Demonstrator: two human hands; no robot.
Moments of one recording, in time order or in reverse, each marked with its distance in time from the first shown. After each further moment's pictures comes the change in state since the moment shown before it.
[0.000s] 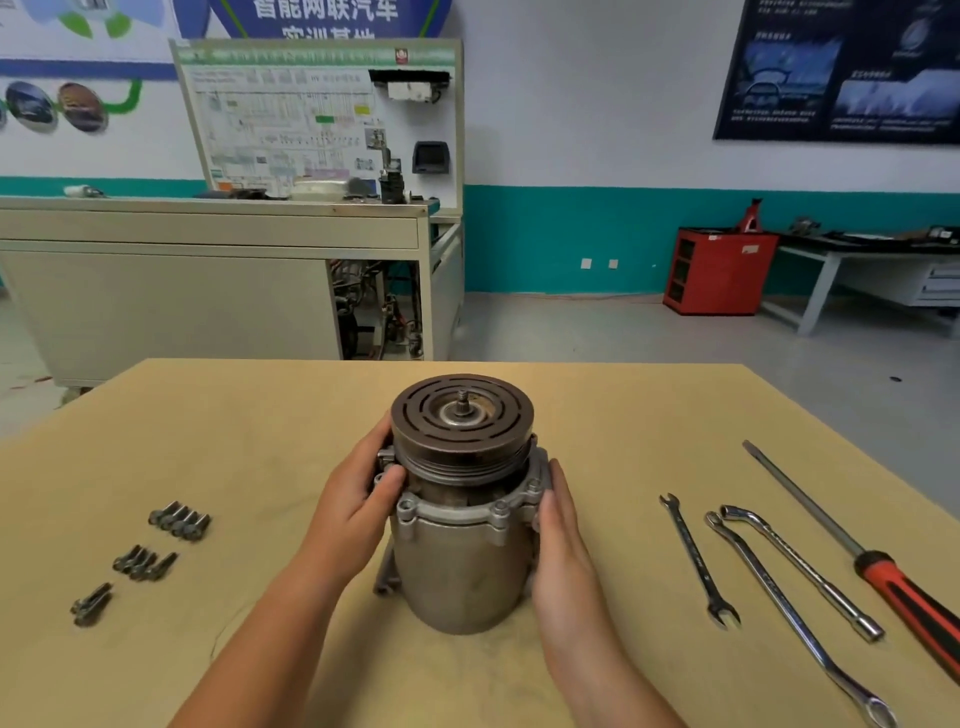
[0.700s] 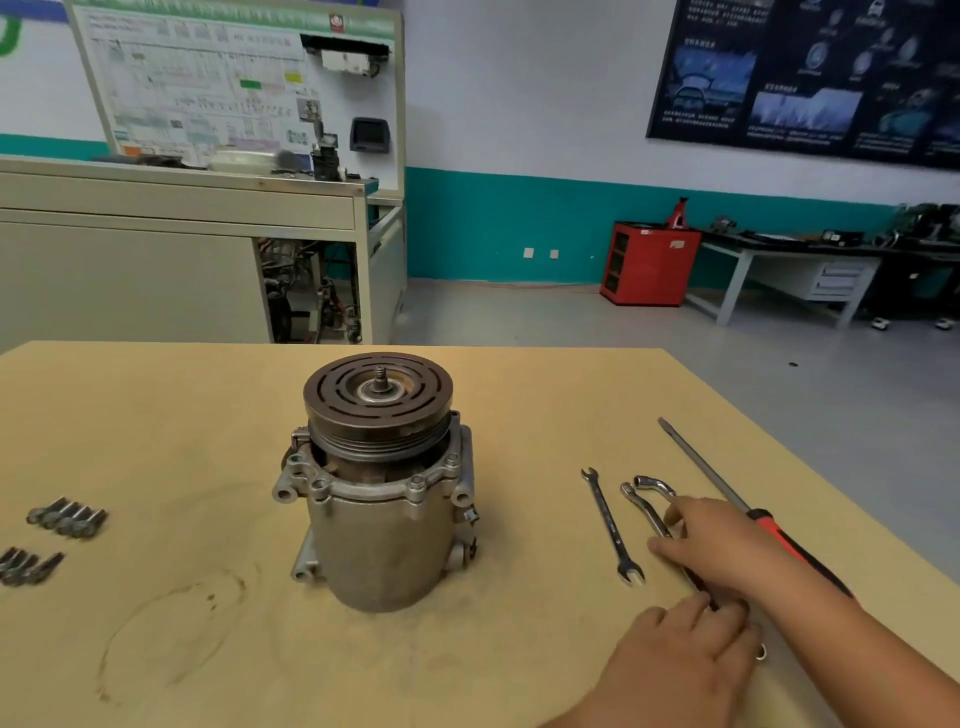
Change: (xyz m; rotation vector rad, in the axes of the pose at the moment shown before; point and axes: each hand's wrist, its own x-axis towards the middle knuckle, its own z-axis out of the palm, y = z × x) left_hand -0.086 0.107 0.243 0.617 -0.900 0.399; right_hand 0.036 -0.017 -0.219 -1.540 -0.005 0.264
